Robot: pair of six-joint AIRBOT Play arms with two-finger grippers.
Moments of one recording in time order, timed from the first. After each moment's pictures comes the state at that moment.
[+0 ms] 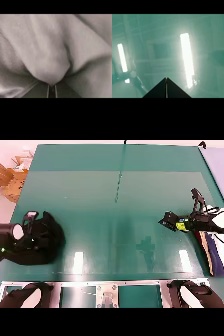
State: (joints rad) left arm 0.10 -0.93 0.57 1.66 -1.03 -1.53; right arm -0.07 -0.82 0.70 -1.05 1.05 1.67
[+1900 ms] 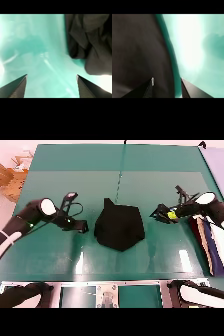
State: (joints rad) left arm -0.30 -1.24 0.86 1.12 -1.01 -1.45; right arm -0.12 -1.33 0.94 -0.93 1.09 1.47
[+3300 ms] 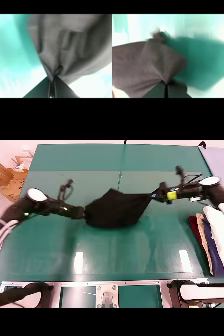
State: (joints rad) left arm -0.11 -1.27 0.99 0.79 -1.05 -1.11; right arm -0.19 -1.44 1.24 -0.61 1.22 1.29
